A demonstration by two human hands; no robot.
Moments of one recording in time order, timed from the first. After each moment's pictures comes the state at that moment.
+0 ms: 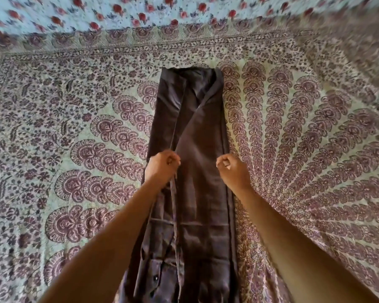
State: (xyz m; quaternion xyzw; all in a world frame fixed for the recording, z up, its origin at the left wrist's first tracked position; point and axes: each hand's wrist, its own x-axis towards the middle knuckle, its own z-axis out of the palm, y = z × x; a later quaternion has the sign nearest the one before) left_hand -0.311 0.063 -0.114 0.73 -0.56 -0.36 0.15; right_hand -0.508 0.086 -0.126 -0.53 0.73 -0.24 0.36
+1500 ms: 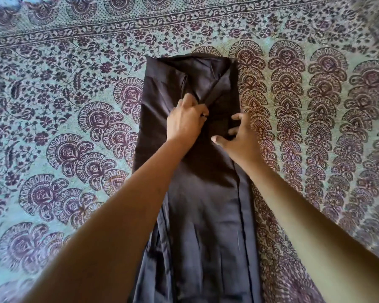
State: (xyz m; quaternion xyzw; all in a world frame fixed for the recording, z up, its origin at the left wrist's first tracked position) left_hand -0.376 -0.161 -0.186 0.62 -0.76 -0.17 0.11; right_hand -0.515 -0.108 -0.198 -0.53 0.72 -0.27 0.35
